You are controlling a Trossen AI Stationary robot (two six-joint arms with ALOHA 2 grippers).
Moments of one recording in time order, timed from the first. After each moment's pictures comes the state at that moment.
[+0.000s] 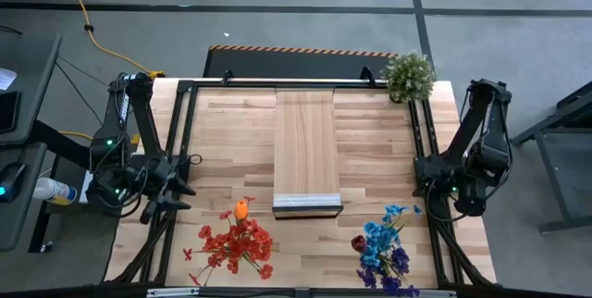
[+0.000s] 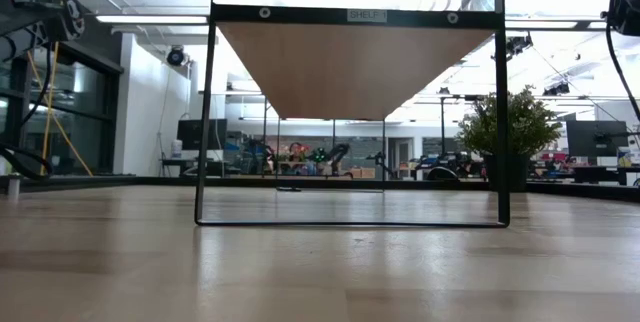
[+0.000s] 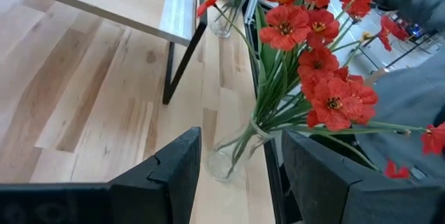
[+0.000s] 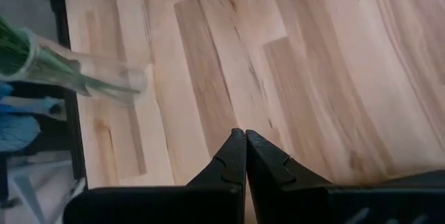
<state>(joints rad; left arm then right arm) -1.41 0.64 0.80 -0.93 -0.95 -1.24 1.17 0.76 0.80 -1.26 0.45 1.43</state>
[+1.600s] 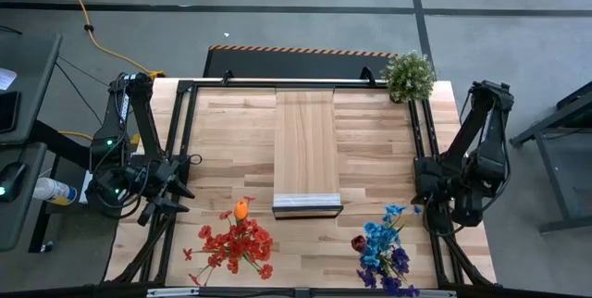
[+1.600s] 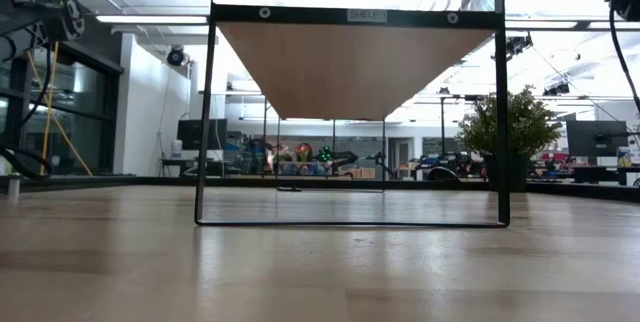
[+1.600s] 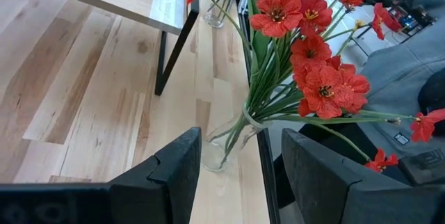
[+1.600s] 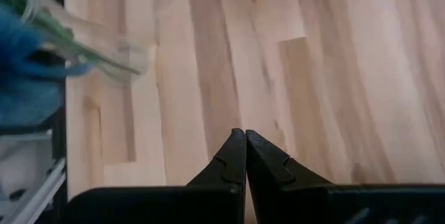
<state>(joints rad) -1.41 0.64 0.80 -0.92 -0.91 -1.23 1.17 0.86 0.80 -1.19 0.42 1.29</state>
